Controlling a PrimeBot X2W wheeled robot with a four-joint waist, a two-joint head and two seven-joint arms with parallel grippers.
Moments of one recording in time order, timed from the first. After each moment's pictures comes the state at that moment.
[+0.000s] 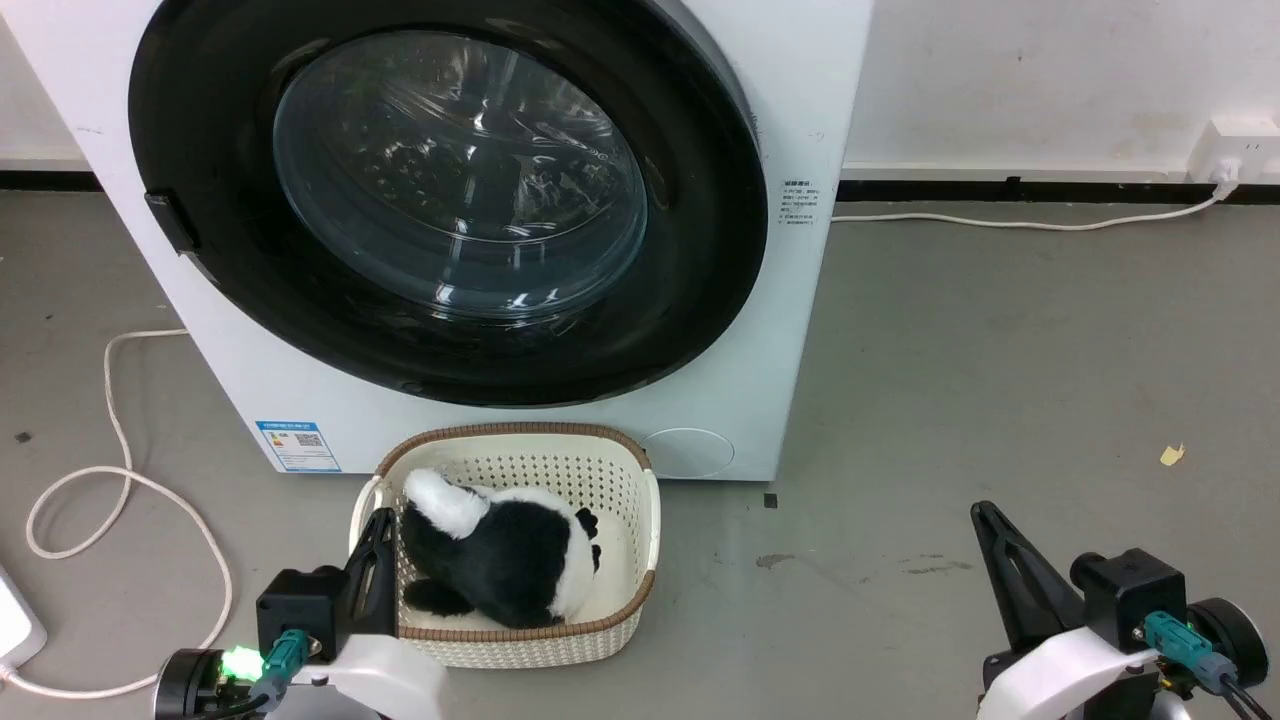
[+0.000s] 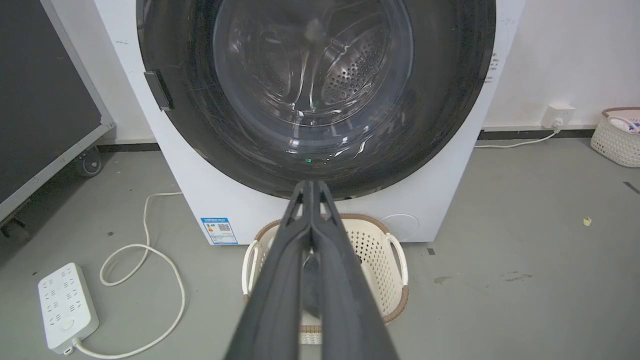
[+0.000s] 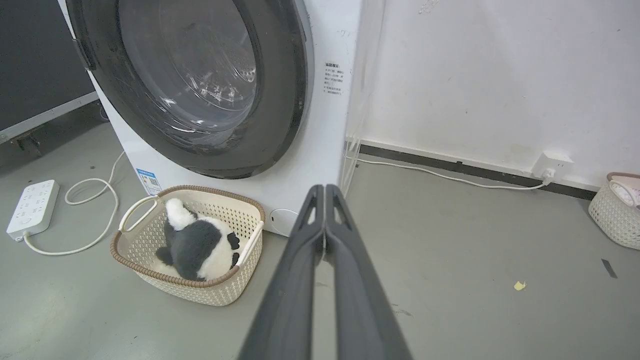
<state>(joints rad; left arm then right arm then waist) 0.02 0.05 0.00 0.00 -0.01 0.00 0.00 0.01 -0.05 0.00 0.00 0.01 0.13 0.00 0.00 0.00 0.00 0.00</state>
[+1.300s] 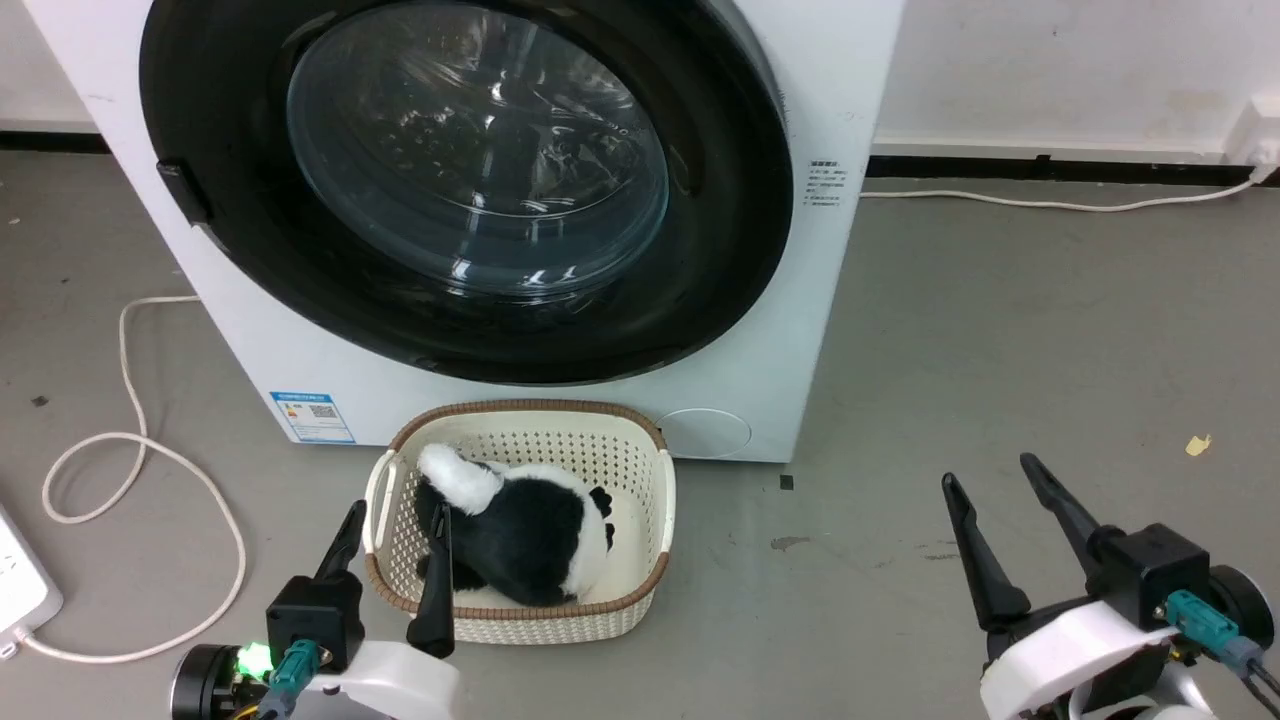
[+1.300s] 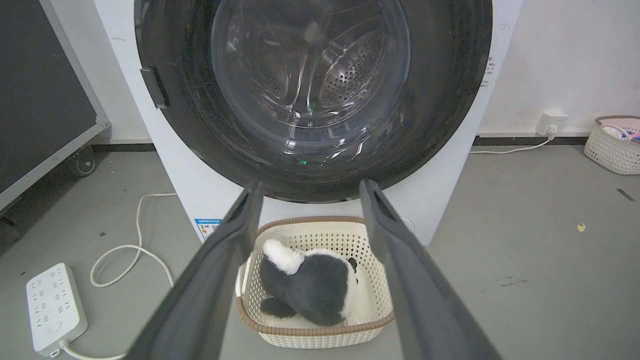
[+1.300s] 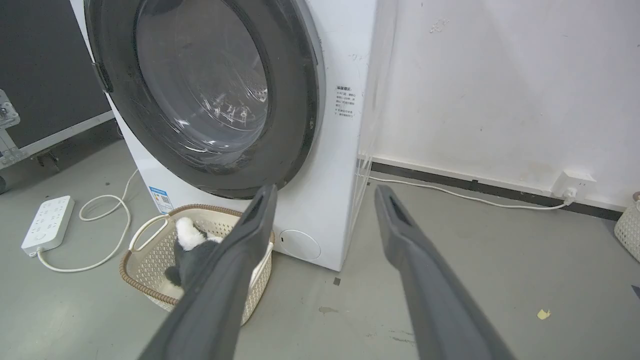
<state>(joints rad) 0.02 0.05 -0.03 0.01 -0.03 0.00 -0.06 -0.03 -0.07 0.01 0.00 0.04 0.13 -0.05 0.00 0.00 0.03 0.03</state>
